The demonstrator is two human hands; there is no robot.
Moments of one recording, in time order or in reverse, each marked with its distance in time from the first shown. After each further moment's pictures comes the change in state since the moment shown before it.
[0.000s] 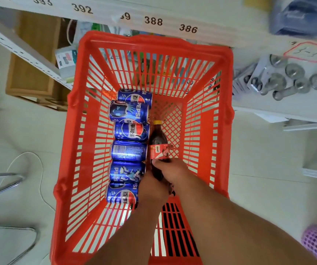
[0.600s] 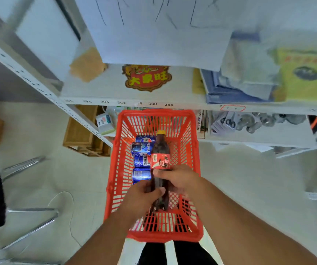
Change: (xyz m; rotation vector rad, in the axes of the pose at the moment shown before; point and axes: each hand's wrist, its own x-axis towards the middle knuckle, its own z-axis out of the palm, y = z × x) left_hand -0.148 0.045 -0.145 -0.227 -0.168 0.241; right_hand -0.185 -0.046 -0.059 0.131 -0.226 -0.331
